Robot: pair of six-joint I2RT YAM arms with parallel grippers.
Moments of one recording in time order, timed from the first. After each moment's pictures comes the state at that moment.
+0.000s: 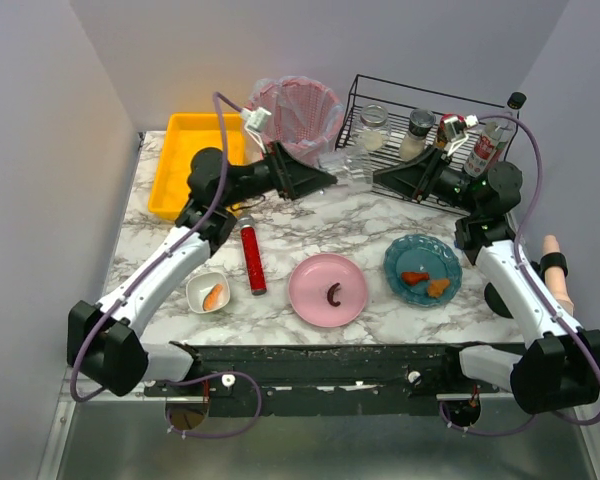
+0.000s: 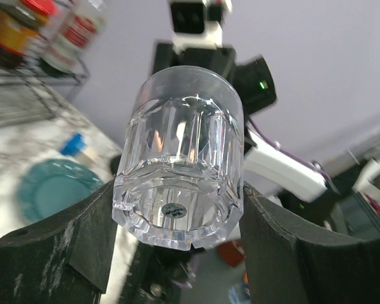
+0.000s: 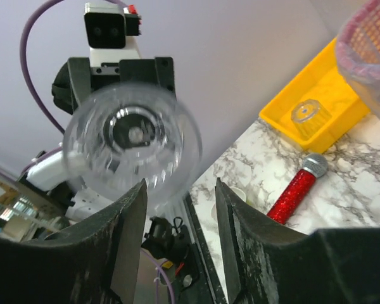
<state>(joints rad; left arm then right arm) -0.55 1.33 1.14 0.48 0.75 -1.03 0.15 1.19 0.94 0.61 -0.97 1.03</state>
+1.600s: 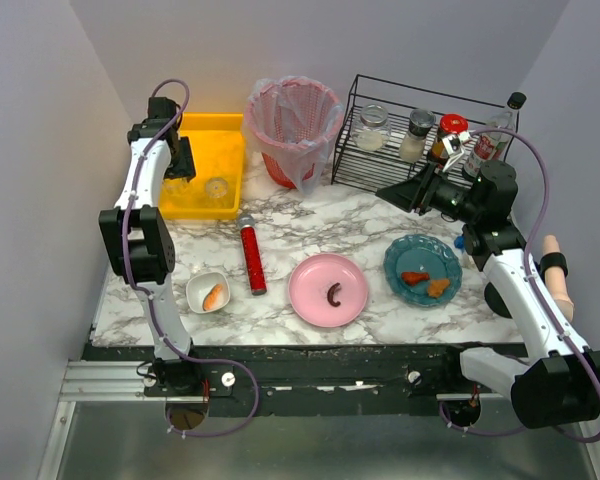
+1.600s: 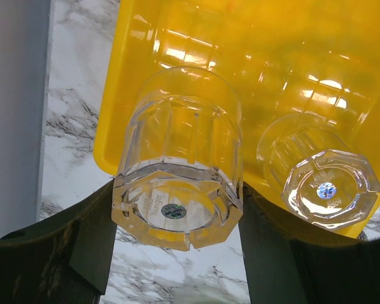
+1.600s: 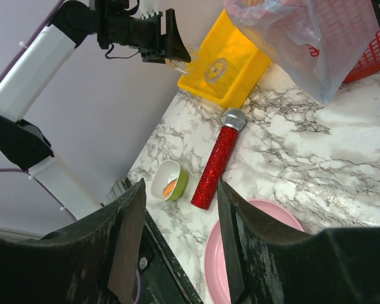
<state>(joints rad) 0.08 2.04 1.97 -0.95 -0.20 -0.14 0.11 1.11 0.94 0.06 -0.83 0.65</state>
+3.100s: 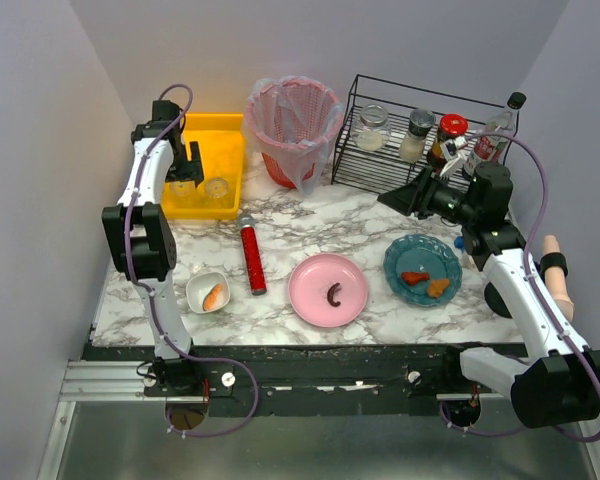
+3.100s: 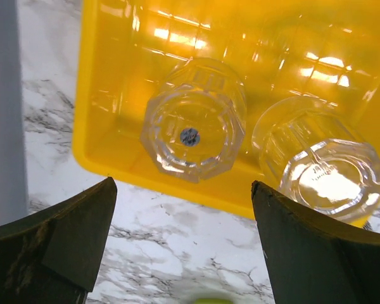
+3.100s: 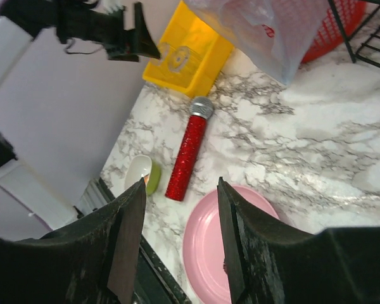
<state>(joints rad) 0.08 2.11 1.97 -0.99 -0.15 -0.13 0.11 1.11 0.94 -0.04 -0.76 0.57</state>
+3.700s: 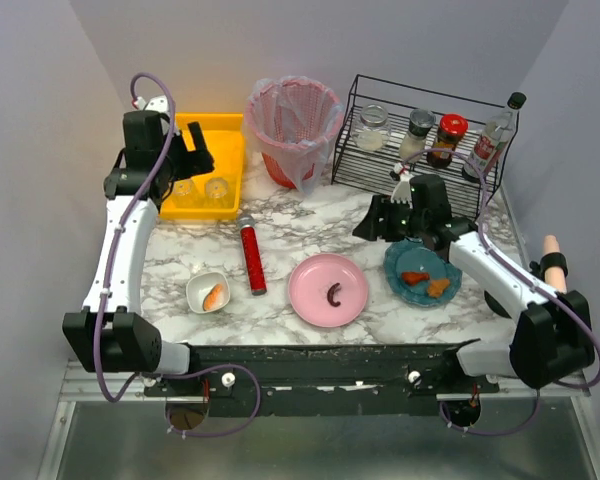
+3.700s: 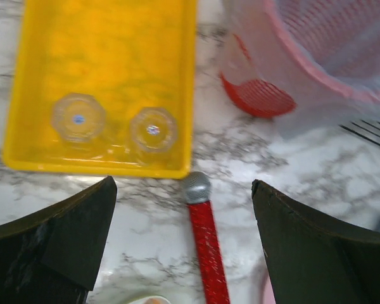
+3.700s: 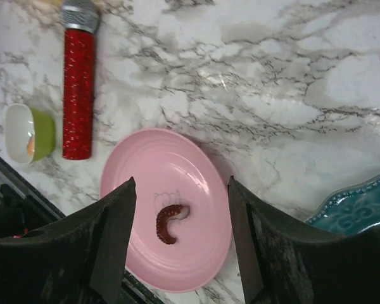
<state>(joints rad) 0.03 1.43 1.54 -0.66 0.07 -0.23 0.35 1.30 0.92 -0.25 -0.40 0.37</state>
